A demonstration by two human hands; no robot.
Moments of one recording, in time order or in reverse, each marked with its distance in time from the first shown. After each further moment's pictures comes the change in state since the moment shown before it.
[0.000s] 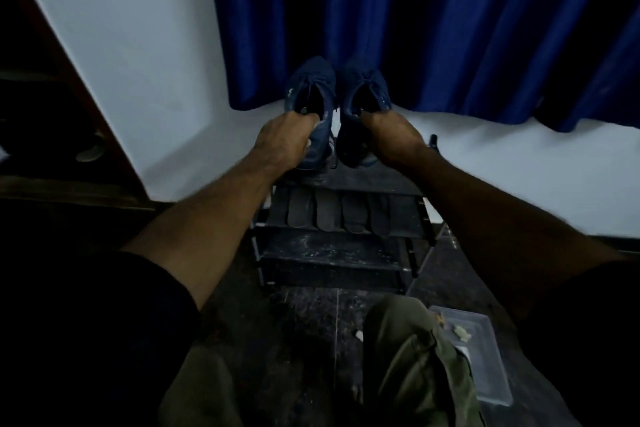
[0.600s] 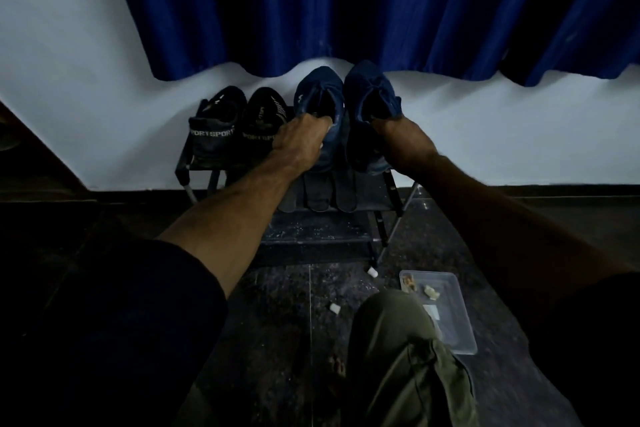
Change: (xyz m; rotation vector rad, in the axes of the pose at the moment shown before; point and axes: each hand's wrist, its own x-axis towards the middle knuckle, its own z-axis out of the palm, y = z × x) left_hand 0.063 0.086 0.090 -0.049 -0.116 0.086; right_hand -0.034 0.106 0.058 -0.062 -0.128 0.126
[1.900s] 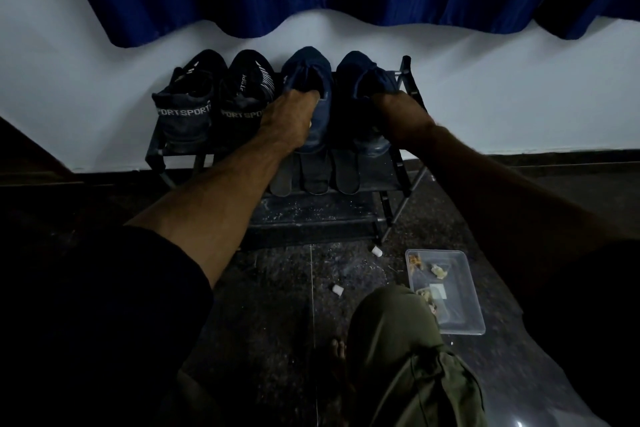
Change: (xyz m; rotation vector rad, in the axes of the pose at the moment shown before) left_hand 0.054 -0.021 0.055 -0.045 -0.095 -0.044; right_hand 0.055 0.031 0.061 0.116 -0.078 0.048
